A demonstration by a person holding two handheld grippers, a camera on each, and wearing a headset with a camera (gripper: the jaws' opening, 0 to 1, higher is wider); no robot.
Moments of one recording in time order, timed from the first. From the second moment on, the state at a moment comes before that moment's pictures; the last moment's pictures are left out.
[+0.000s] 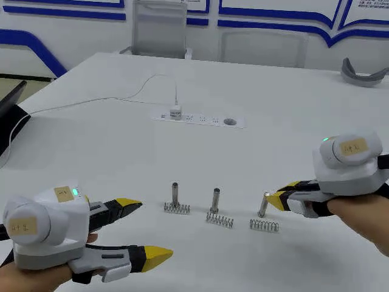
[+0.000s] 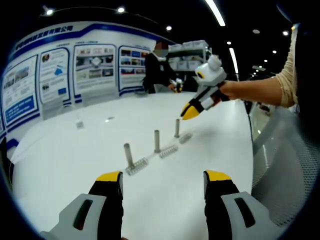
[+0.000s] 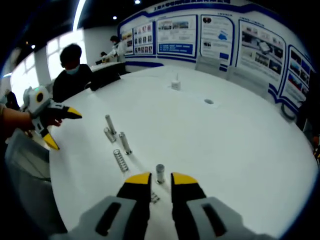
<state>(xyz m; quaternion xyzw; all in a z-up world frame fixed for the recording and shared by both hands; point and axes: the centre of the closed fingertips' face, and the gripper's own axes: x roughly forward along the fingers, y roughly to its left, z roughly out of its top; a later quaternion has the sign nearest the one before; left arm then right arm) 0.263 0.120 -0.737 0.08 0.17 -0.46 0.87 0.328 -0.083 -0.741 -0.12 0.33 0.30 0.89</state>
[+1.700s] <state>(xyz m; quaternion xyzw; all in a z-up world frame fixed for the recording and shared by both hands) 0.256 0.107 -0.737 0.09 0.17 -0.49 0.85 0.297 -0.078 -0.804 -0.22 0.38 0.43 0.79</state>
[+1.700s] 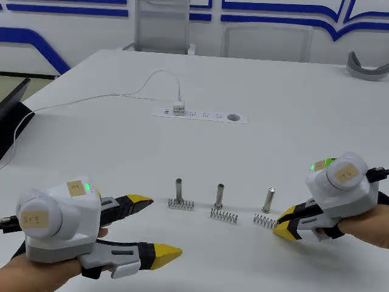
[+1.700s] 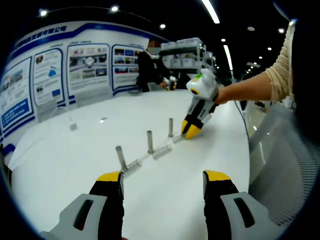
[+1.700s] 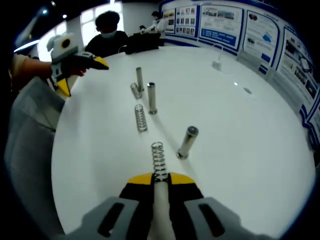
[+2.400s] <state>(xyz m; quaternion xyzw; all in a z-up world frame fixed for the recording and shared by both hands) 0.253 0.069 -0.736 0.13 0.17 -0.54 0.82 0.279 -0.063 -0.775 -0.26 0.36 0.47 0.77</state>
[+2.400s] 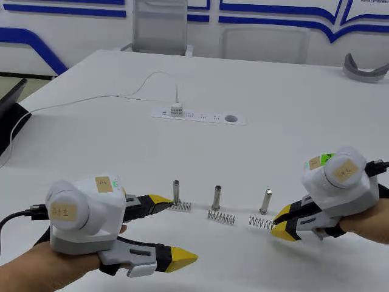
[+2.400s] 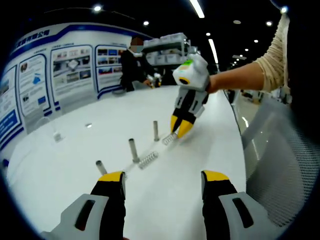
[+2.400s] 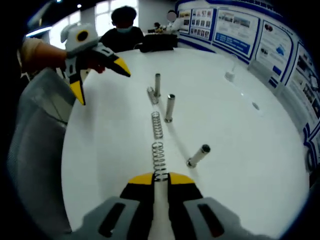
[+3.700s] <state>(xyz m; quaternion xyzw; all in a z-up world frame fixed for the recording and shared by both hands) 0.240 0.024 -0.720 0.17 0.12 -0.60 0.77 0.240 0.015 -0.722 -0.33 0.29 0.57 0.69</state>
